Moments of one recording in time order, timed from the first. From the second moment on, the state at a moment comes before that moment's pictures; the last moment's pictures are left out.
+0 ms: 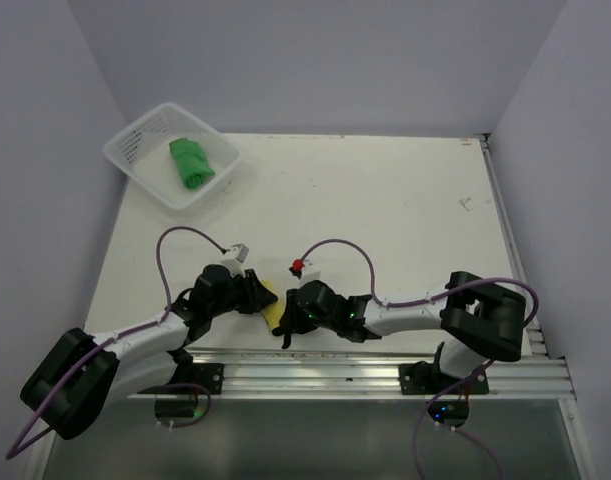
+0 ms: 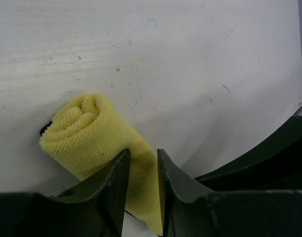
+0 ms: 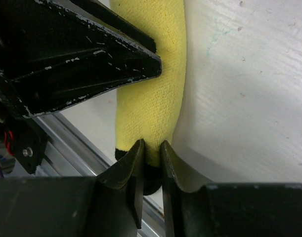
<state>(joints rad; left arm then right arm) -0.58 1.05 0.17 0.31 0.22 -0.70 1.22 1.59 0.68 0.21 0.16 0.84</state>
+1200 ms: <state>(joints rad) -0.57 0.99 0.52 -0.36 0.01 -0.68 1.34 1.61 0.75 0.10 0.43 0.79</state>
